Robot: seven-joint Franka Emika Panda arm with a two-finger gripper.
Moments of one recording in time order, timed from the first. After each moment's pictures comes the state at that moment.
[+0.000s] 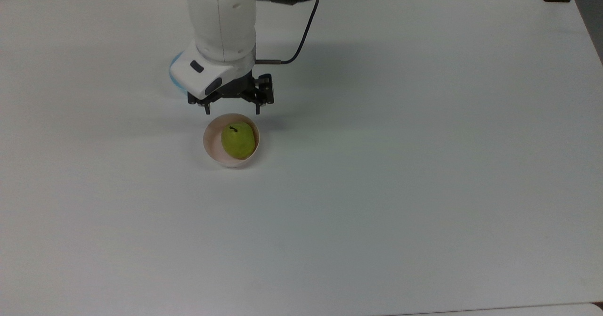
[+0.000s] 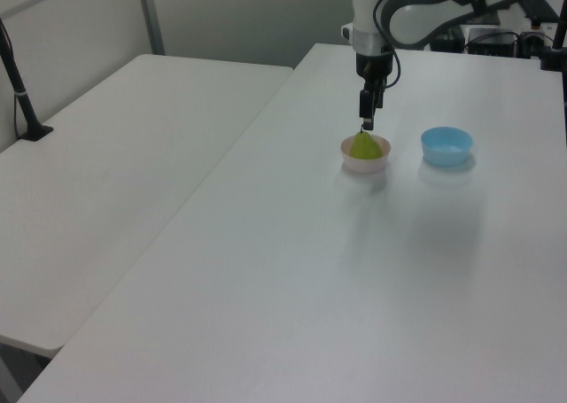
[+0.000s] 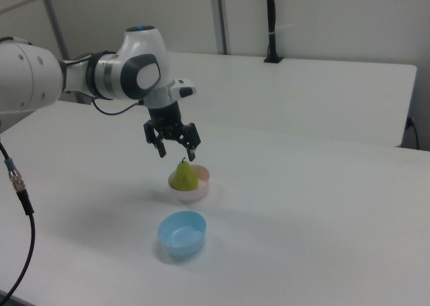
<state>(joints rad) 0.02 0.35 -0.01 -1.63 -0.09 1.99 -0.04</state>
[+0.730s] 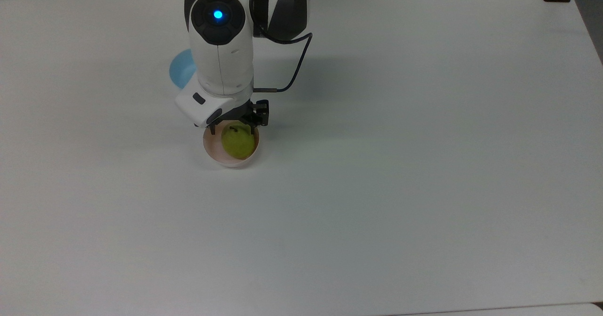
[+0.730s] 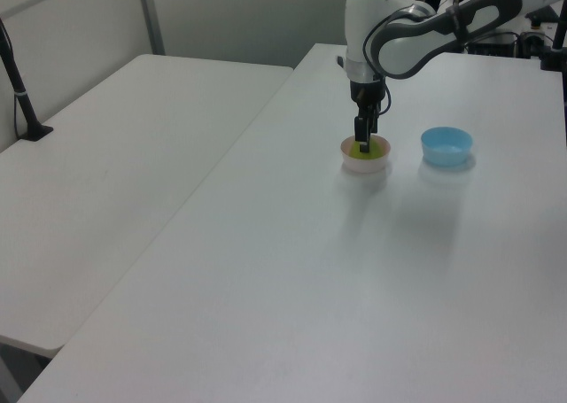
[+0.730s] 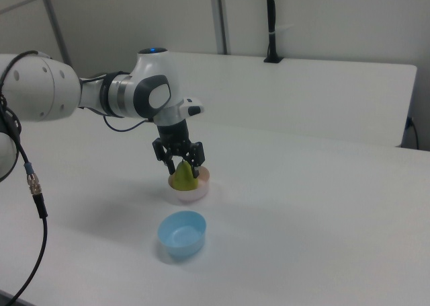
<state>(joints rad) 0.01 0.44 -0.01 -1.63 -0.09 2.06 -0.04</state>
